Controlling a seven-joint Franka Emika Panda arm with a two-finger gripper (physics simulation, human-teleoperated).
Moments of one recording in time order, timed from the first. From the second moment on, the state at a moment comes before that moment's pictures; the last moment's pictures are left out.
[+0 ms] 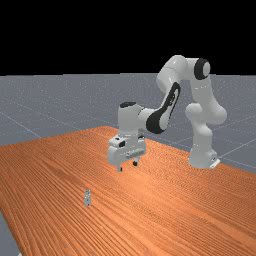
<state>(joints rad) 0.00 0.39 0.00 -1.96 0.00 2.36 -0.79</state>
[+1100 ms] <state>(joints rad) -0.09 0.41 -0.02 -1.94 0.01 2.35 -0.95</state>
